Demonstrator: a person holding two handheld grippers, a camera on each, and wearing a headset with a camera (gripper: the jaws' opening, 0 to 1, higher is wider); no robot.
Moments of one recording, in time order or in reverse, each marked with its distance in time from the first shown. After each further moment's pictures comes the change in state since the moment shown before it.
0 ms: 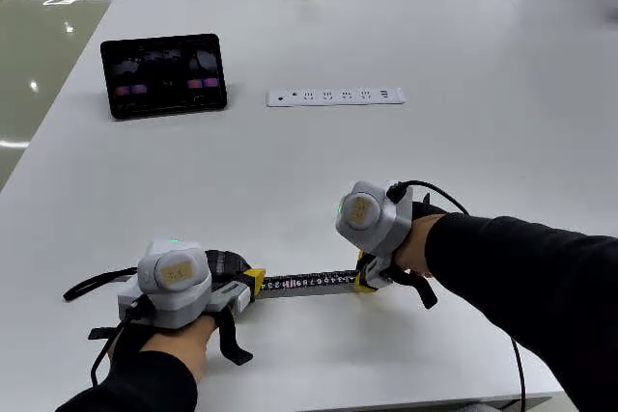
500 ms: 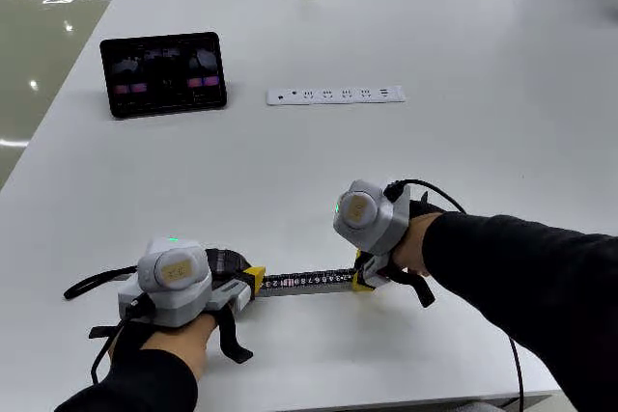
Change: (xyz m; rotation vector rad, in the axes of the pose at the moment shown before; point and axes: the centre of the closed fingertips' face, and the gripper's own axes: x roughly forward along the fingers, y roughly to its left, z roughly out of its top) left arm 0.000 0.000 0.000 0.000 0.000 0.000; right arm 0.001 0.001 0.003 -0.001 0.001 -0.001
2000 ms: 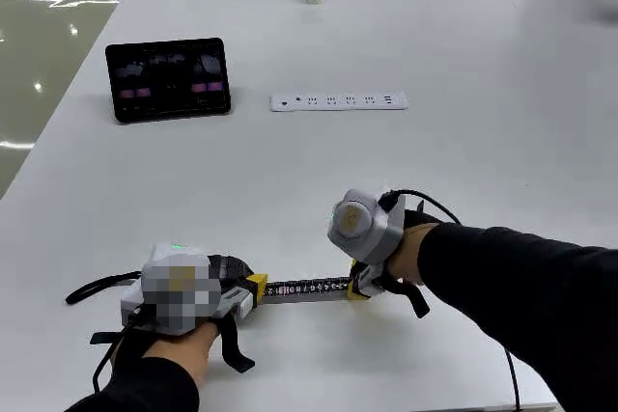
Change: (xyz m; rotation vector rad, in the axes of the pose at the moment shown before) left arm 0.001 0.001 0.001 0.003 -0.002 -0.001; right arm 0.004 0.002 0.011 -0.007 0.001 -0.004
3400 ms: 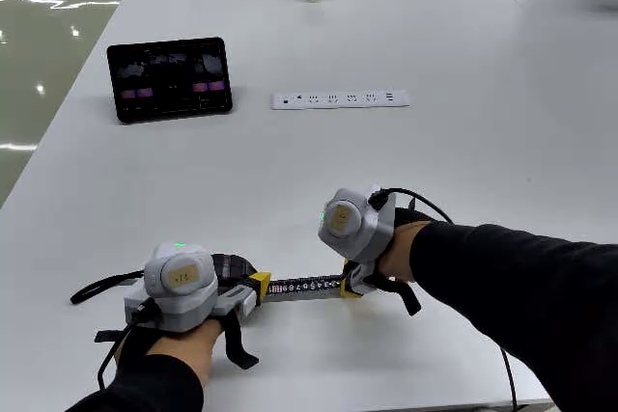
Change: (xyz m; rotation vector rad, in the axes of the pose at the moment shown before) left arm 0.000 -0.001 -0.001 -0.002 0.007 -0.003; right arm 0.004 0.004 0.014 -0.014 -0.013 -0.003
